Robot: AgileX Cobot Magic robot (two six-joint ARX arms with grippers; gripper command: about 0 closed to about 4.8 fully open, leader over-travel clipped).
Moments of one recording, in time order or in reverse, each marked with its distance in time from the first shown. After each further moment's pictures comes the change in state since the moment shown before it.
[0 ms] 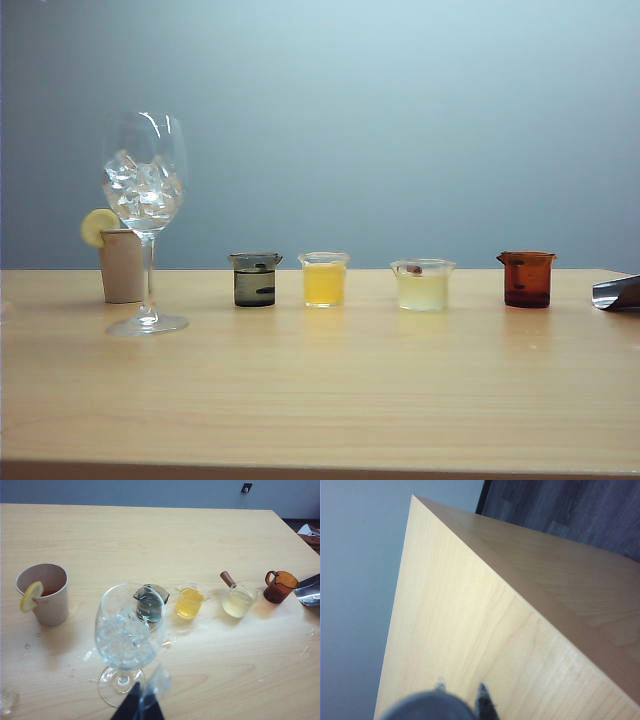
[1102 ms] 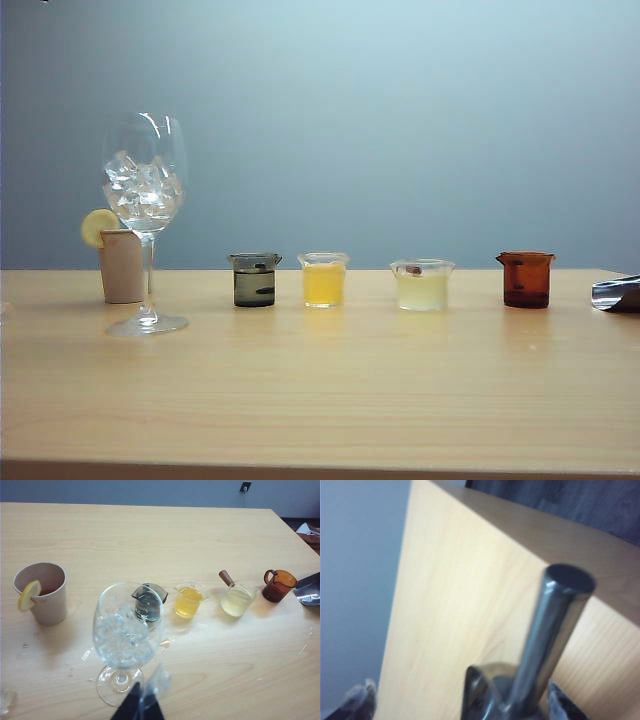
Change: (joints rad) left arm 0.000 0.005 0.000 0.000 0.004 0.000; right arm -0.037 -0.208 0.005 -0.335 -0.082 -0.097
